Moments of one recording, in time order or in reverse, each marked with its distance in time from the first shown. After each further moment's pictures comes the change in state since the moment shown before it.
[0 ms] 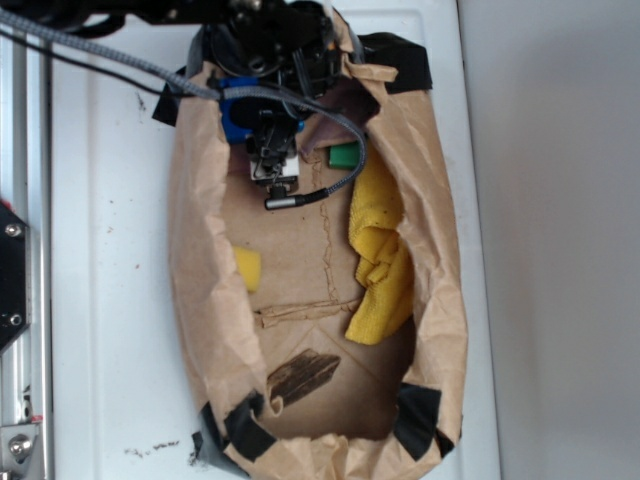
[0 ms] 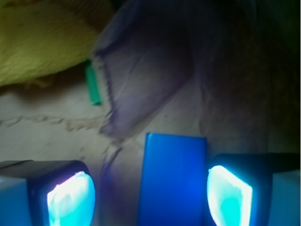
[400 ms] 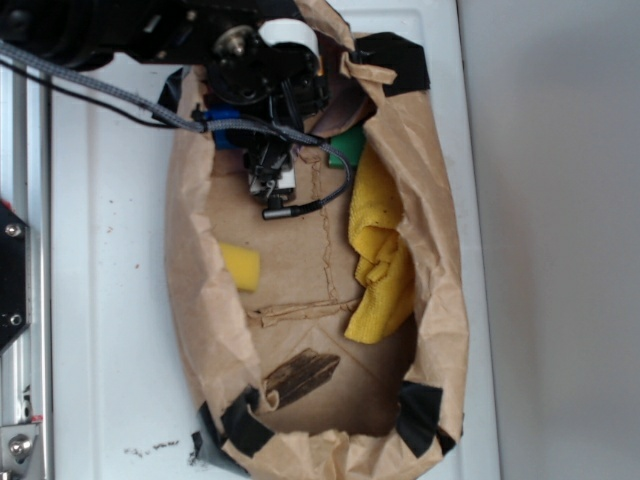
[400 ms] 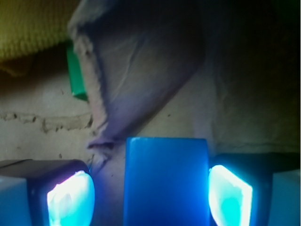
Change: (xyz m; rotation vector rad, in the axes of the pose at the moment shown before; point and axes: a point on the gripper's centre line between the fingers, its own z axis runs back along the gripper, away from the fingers) arm -0.005 -0.003 -0.015 0.027 -0.021 -0.018
